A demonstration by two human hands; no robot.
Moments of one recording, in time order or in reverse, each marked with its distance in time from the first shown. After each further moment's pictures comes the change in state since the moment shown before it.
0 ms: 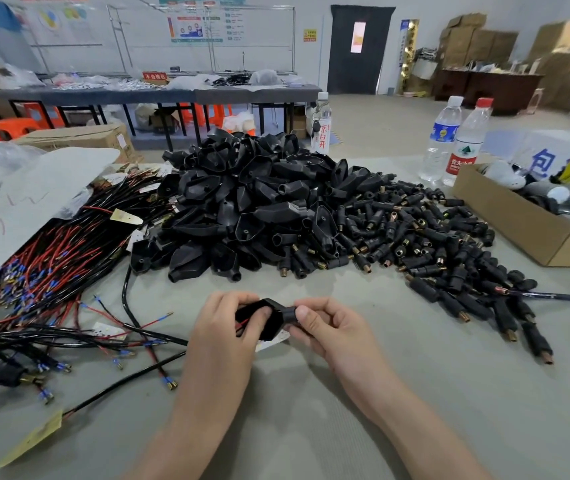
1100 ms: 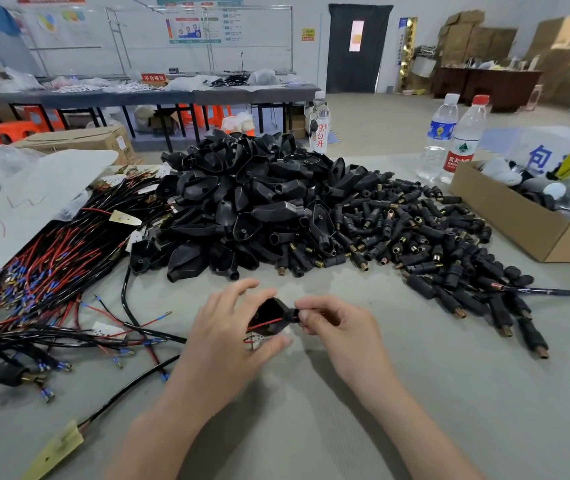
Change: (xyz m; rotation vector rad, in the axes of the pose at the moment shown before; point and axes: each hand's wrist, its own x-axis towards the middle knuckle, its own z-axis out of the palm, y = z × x) left_hand 0.007 -0.009 -0.007 0.259 -0.233 0.331; right_hand 0.002 0.002 -0.012 -0.517 0.134 -0.228
